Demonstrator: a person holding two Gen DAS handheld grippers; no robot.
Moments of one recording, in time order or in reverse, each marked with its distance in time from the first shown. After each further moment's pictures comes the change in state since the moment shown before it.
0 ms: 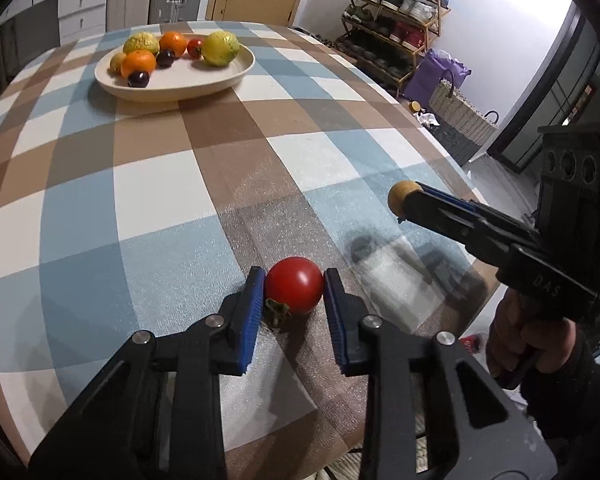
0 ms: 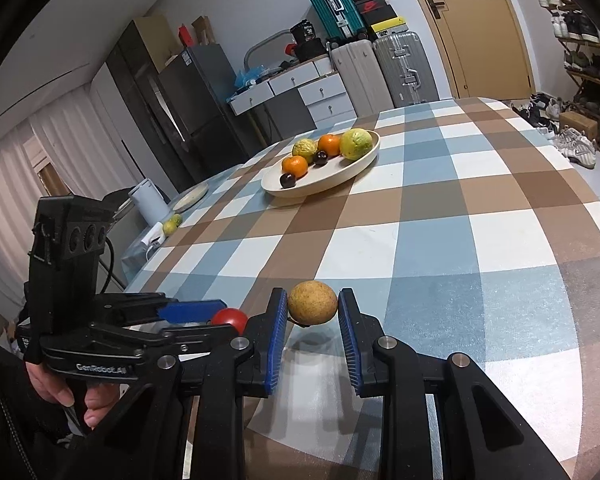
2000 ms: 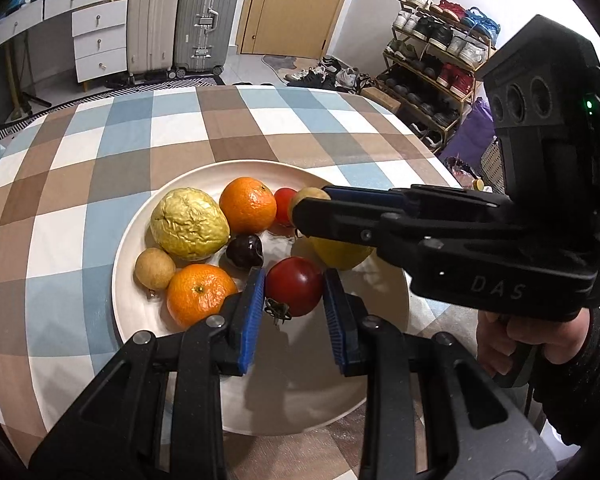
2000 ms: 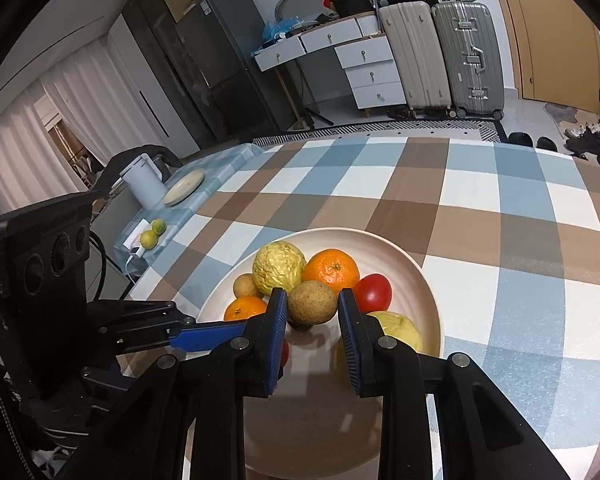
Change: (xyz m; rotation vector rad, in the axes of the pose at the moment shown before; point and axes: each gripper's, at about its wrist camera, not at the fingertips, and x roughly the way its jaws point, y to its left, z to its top) left arm 0.087 0.129 0.237 -0.040 -0.085 0.090; right arm 0.232 -0.034 0.225 -0.125 0.212 0.109
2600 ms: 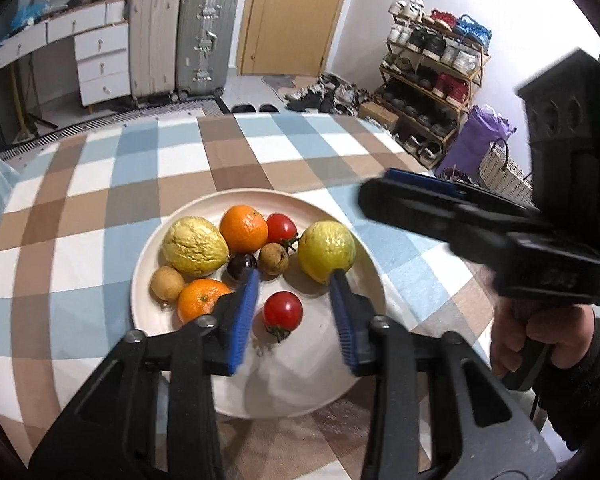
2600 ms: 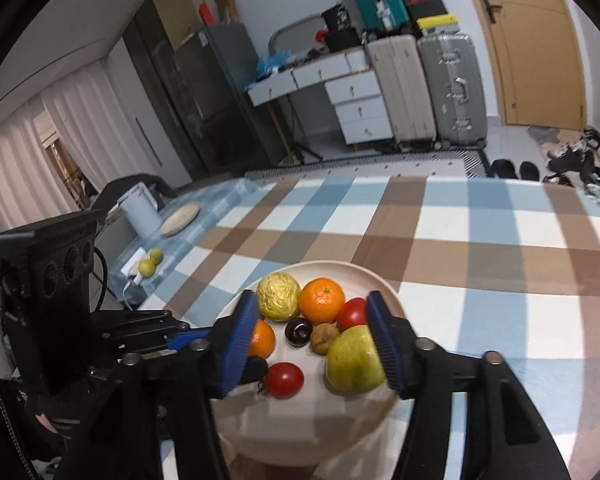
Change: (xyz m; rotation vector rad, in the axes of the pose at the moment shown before) left arm -0.040 -0.023 -0.001 0.040 -0.085 0.038; right arm -0.053 0.007 -0.003 0.008 -0.159 -0.055
